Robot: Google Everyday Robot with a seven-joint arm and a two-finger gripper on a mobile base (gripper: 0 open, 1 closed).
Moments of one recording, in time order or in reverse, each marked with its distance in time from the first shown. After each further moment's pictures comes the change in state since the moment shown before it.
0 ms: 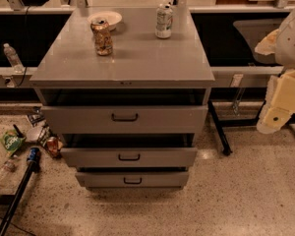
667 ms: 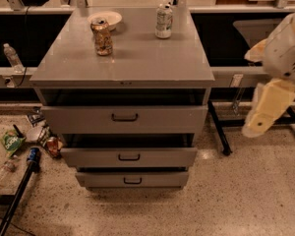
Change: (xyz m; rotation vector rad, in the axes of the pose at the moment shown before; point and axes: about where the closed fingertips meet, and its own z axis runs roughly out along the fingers) arm -0.011 -0.001 0.026 -0.005 -0.057 0.003
